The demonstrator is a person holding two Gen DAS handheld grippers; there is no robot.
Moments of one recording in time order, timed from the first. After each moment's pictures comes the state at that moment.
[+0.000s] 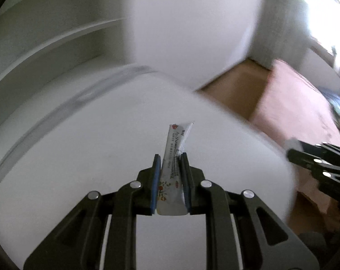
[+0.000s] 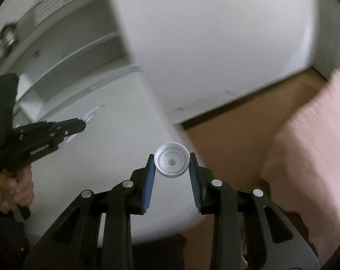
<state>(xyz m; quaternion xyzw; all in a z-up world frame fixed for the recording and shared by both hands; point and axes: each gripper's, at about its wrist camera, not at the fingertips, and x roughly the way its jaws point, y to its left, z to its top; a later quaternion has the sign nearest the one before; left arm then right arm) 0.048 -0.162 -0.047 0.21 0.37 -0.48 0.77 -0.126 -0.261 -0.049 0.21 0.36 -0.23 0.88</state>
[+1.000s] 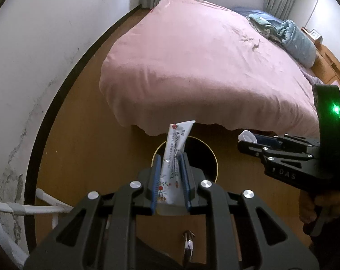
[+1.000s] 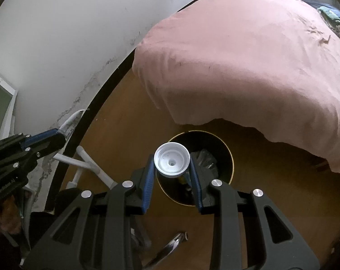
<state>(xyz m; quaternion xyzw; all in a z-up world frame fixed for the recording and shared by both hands) -0.238 -0.351 -0.182 0.36 0.39 -0.64 0.55 -0.433 -0.364 -0.190 0.41 0.37 -0.42 0.72</state>
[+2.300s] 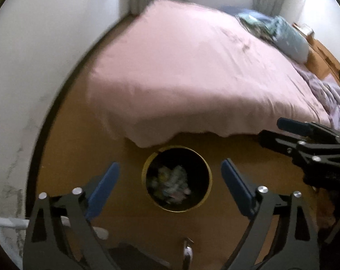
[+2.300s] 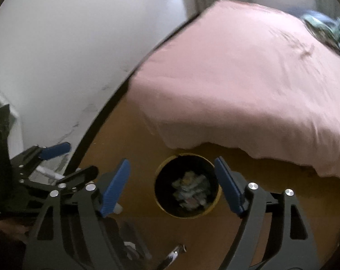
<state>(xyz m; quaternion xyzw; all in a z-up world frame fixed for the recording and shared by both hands) -0.254 -0.353 -0.138 0.34 0.35 -0.66 0.57 -0.451 -0.356 -0.111 0.37 0.31 -0.47 0.74</state>
